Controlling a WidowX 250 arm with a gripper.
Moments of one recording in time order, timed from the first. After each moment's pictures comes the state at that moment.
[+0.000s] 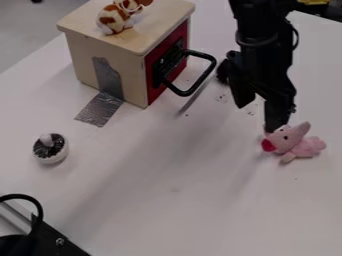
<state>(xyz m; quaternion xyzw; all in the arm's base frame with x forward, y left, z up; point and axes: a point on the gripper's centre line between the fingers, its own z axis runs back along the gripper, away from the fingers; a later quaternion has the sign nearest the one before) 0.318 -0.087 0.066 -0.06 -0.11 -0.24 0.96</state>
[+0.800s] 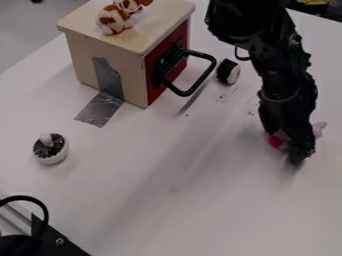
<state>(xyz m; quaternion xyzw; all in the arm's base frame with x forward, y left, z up) 0.345 -0.117 0.001 -0.07 -0.17 -0.29 0.94</state>
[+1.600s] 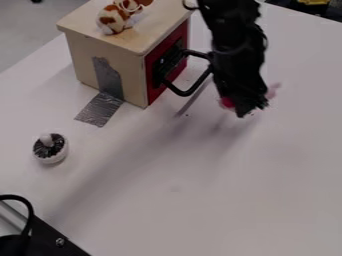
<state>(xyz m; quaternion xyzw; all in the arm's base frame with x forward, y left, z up) 0.328 -0.022 0.062 -0.04 -0.16 -0.17 0.97</state>
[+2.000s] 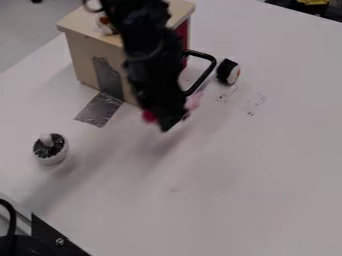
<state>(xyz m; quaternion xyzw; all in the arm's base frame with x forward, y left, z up) 0.236 0.033 0.051 -0.03 -0.10 -0.10 0.99</state>
